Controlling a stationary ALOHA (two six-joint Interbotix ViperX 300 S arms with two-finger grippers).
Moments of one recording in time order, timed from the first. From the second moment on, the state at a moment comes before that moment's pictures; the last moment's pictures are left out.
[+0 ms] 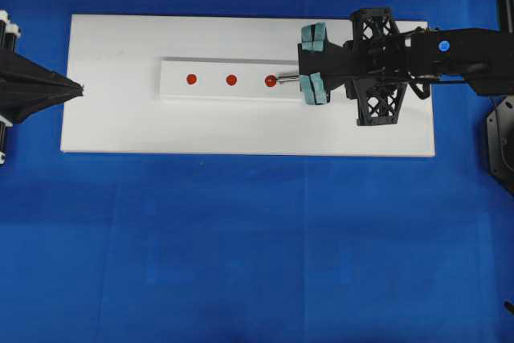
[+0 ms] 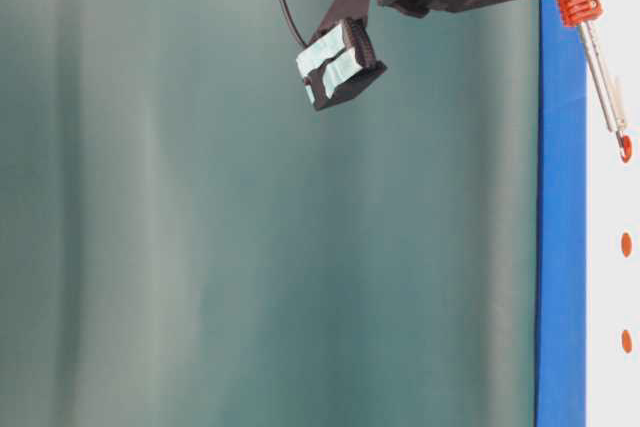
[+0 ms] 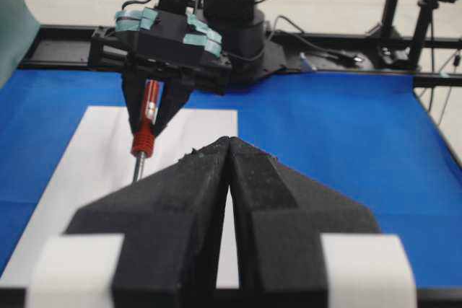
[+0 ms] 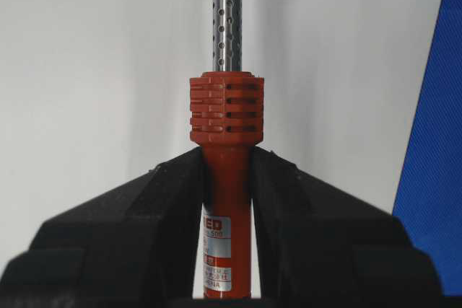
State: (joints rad) left arm -0.01 -1.00 1.23 0.00 -0.33 -0.02; right arm -0.17 -0.09 0.66 -0.29 0.69 0.09
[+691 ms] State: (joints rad) left arm -0.01 -1.00 1.23 0.00 -0.33 -0.02; right arm -0.18 -0.09 0.66 -0.29 0.69 0.09
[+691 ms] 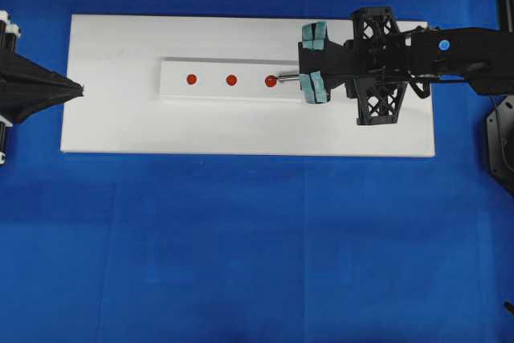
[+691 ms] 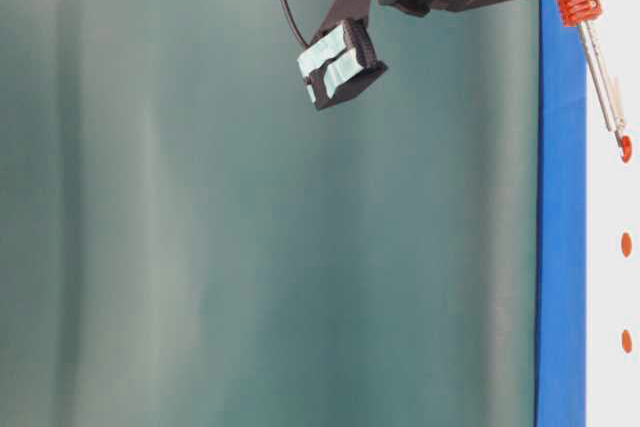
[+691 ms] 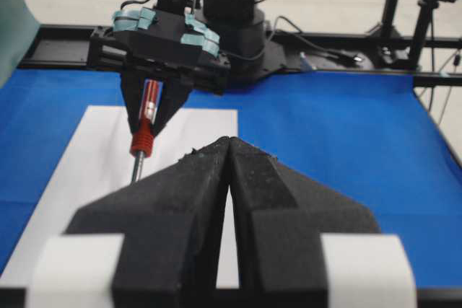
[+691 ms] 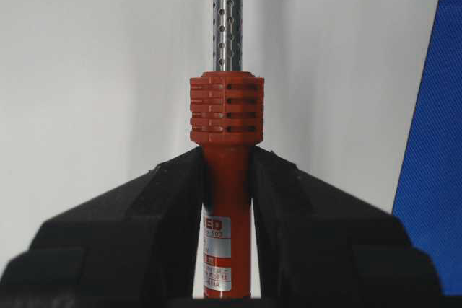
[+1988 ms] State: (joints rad) left arm -0.01 -1.00 1.23 0.00 -0.34 -0.02; right arm -0.18 -0.30 0.51 -0.31 0.95 0.09
